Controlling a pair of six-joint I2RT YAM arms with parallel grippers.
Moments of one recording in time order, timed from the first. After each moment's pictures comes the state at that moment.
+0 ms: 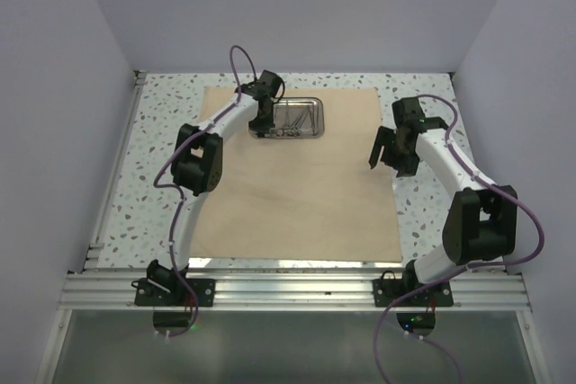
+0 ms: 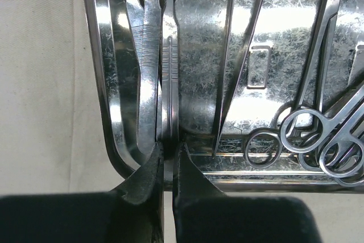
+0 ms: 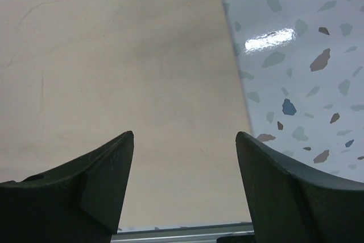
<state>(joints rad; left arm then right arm) -0.43 2.43 2.11 -0.81 -0.24 -0.40 0.12 1.55 1.20 -0.86 0.06 0.45</state>
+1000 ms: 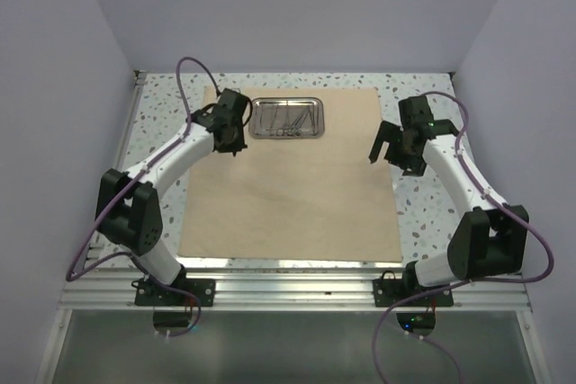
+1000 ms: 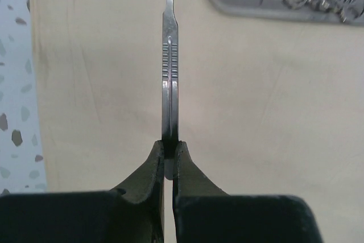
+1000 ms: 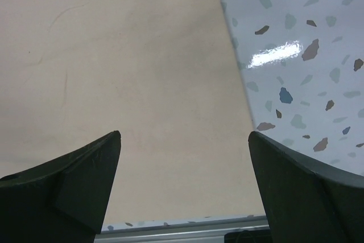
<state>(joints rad) -0.43 1.69 1.39 -0.70 -0.27 -0.46 0.12 1.45 1.20 -0.88 0.07 0.49</state>
